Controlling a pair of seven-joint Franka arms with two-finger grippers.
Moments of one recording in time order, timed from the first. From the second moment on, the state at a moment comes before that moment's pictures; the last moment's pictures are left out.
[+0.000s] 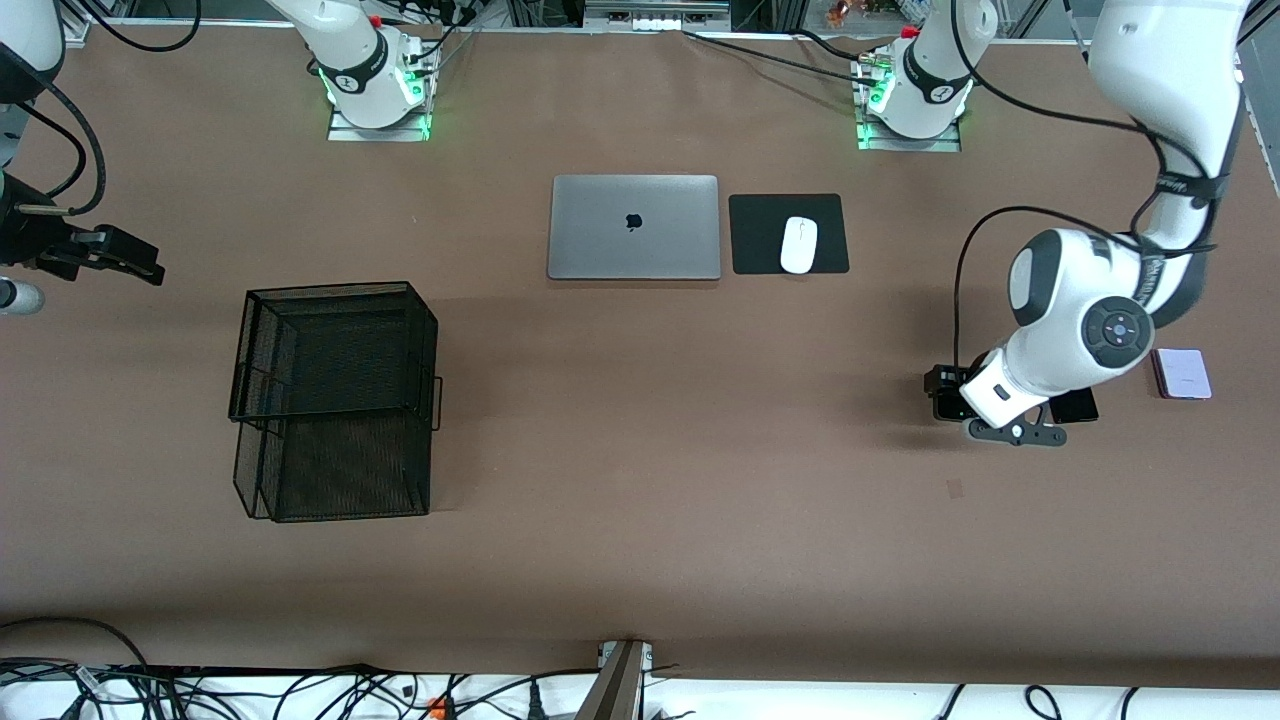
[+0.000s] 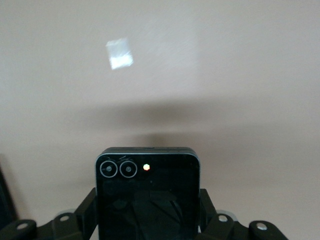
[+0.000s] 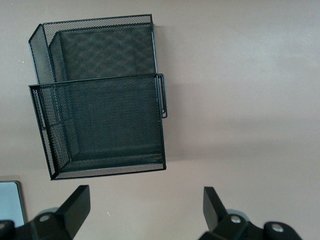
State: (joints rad) left arm 0.04 0.44 -0.14 -1.80 0.05 2.13 -0.03; right arm 0.00 0.08 -0.06 -1.61 -0.04 1.64 -0.02
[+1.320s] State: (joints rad) left arm -0.53 0.83 -0.22 -1.47 -0.12 2.44 -0.58; right arm 0.00 0.08 -0.06 -1.61 -0.02 1.64 -0.02
